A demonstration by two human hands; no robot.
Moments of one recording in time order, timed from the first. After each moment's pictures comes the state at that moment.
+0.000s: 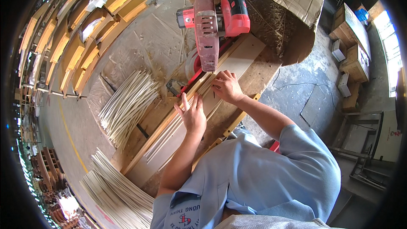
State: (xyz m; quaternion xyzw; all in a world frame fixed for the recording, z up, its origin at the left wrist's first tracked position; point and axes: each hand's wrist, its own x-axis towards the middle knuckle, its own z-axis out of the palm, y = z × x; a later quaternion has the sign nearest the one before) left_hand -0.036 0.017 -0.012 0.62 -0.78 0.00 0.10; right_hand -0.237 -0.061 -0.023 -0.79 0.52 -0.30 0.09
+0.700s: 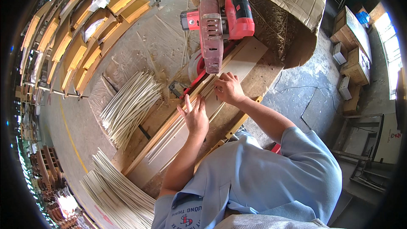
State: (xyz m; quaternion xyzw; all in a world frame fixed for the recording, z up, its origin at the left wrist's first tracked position) left_hand -0.038 0.017 -0.007 0.63 -0.77 0.00 0.11; right_hand -0.230 -0.062 -0.013 -0.78 0.56 -0.27 0.10
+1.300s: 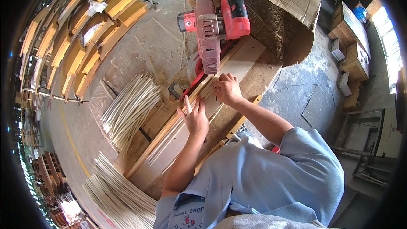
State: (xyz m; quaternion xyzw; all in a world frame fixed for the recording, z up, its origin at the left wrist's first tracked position) left_hand -0.036 0.018 -0.008 0.62 -0.78 0.01 0.12; right_hand -0.221 -0.056 -0.014 -0.75 0.60 -0.28 0.12
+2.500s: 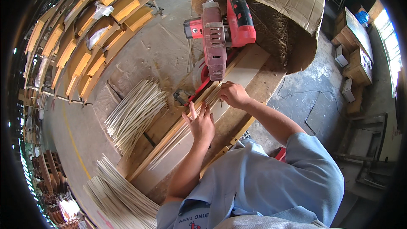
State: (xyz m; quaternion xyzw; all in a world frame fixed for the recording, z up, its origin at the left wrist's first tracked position) left_hand -0.039 0.019 -0.001 0.62 -0.77 -0.03 0.11; right_hand -0.243 -0.077 -0.002 -0.84 0.45 -0.25 0.16
